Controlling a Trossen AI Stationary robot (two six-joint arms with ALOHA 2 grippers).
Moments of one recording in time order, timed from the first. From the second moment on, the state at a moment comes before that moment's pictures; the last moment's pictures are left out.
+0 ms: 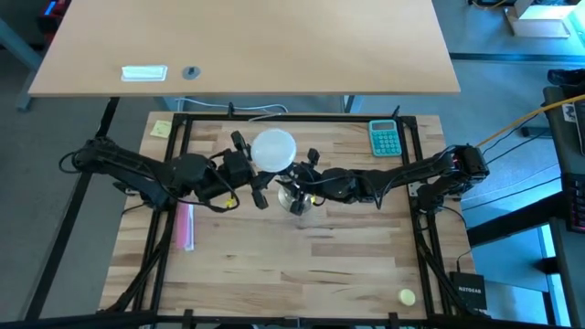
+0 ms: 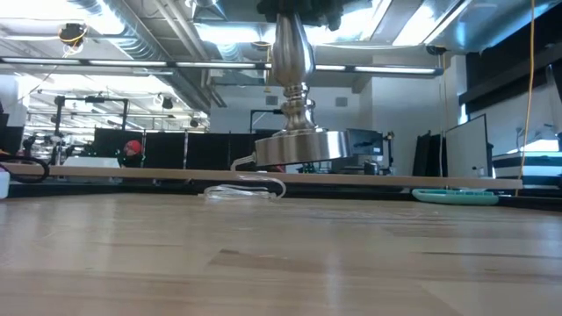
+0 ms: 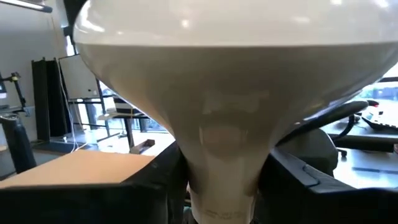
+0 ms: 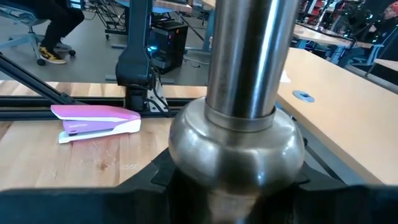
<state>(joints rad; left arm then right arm) -0.27 1.32 1.18 0.37 -0.68 0.22 0.16 1.59 1.13 0.29 0.46 -0.08</state>
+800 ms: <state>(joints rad) -0.20 1.31 1.18 0.18 0.21 0.15 0.20 1.60 1.12 0.28 -0.38 -0.18</state>
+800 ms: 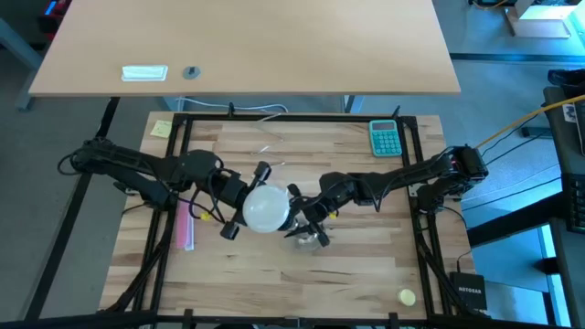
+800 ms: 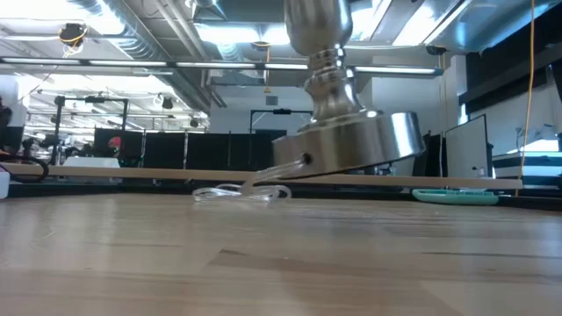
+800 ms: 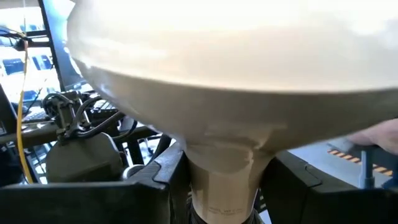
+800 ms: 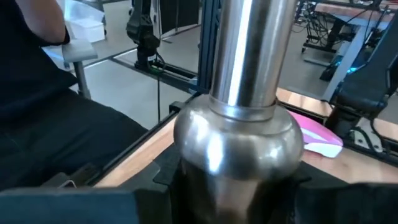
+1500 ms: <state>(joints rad) -0.21 1.31 1.17 0.17 0.10 0.13 0.21 1.59 1.13 0.33 -0.03 -0.21</state>
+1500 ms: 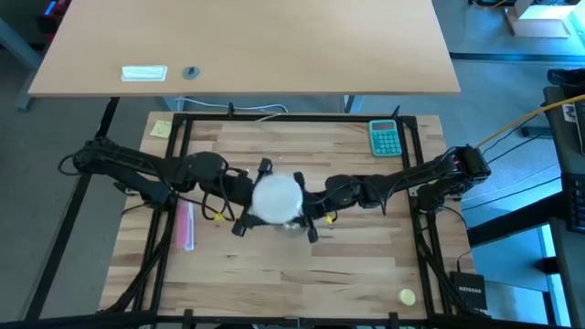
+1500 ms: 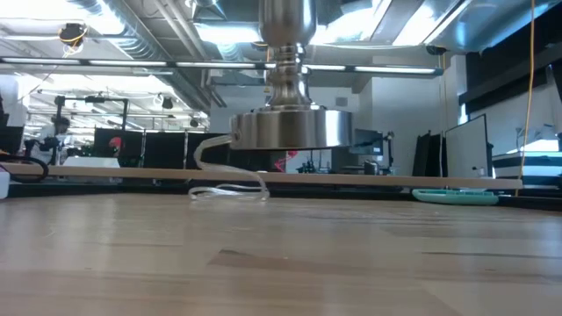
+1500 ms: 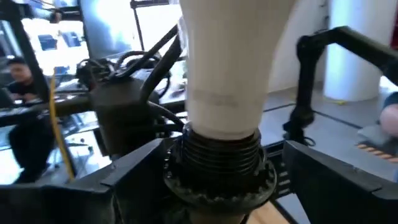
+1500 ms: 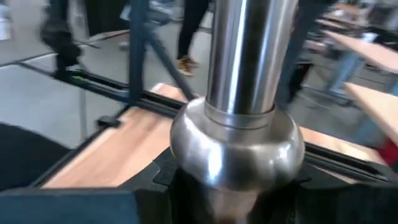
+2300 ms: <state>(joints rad) -0.37 1.23 1.18 0.21 -0.74 0.14 0.16 1.60 1.13 0.32 0.39 -0.15</state>
